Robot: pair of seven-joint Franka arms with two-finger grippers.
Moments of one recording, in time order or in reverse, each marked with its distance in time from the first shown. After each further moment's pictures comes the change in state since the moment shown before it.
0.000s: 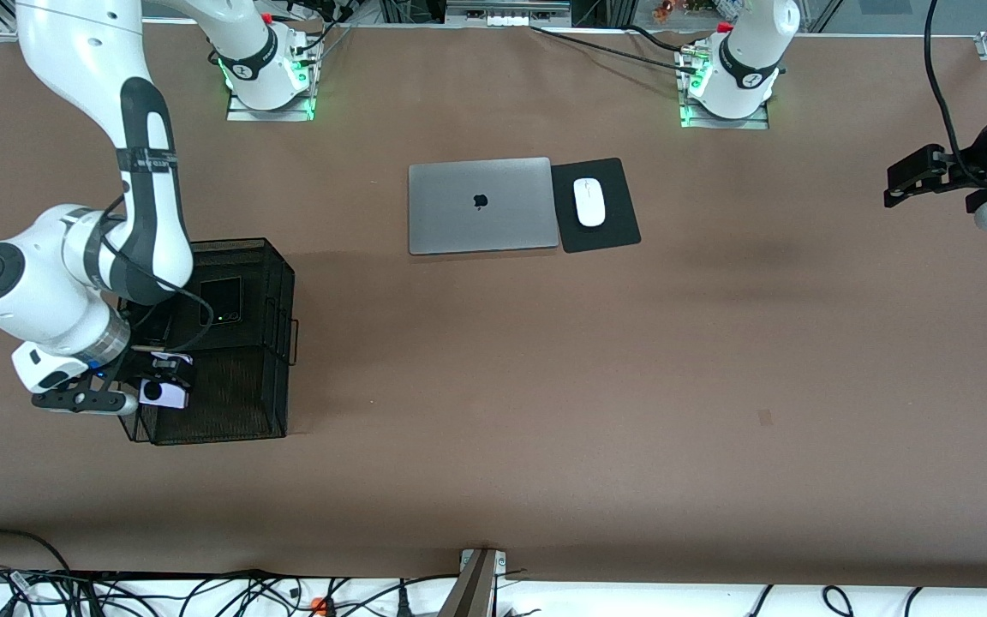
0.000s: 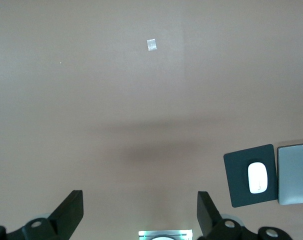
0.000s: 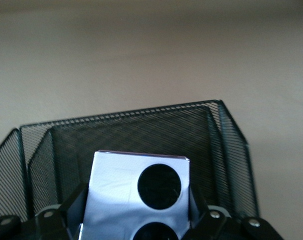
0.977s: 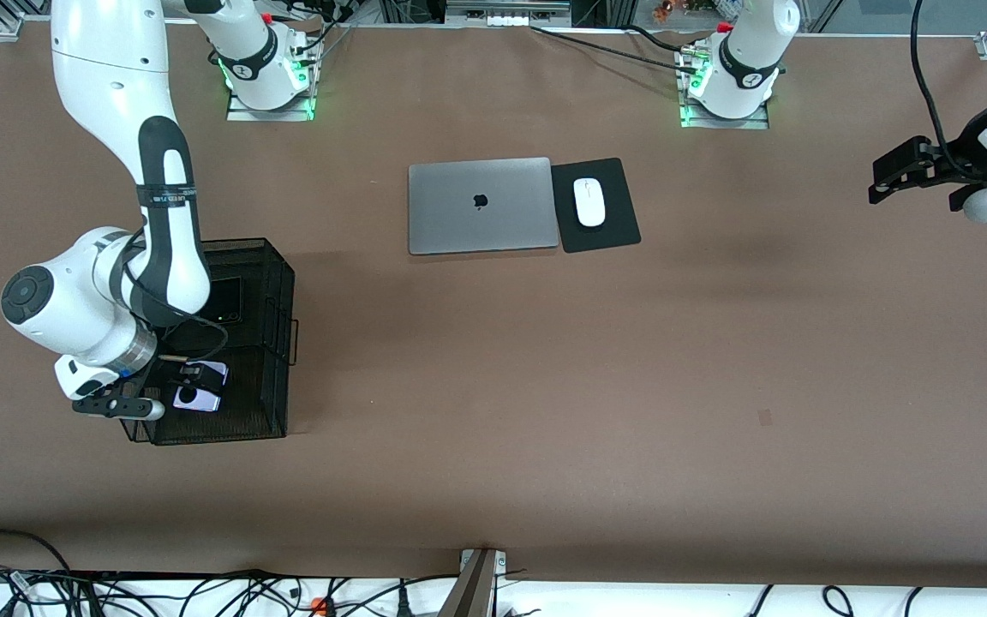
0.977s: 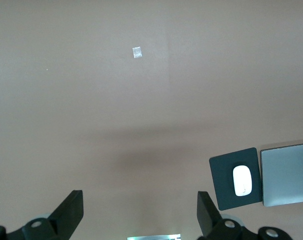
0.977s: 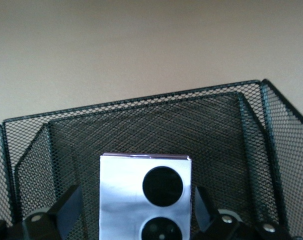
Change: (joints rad) left arm -0.002 -0.010 -0.023 0.007 -0.042 0.016 -0.026; right arm -0.005 0.085 0.005 0.004 0.168 0.014 -0.107
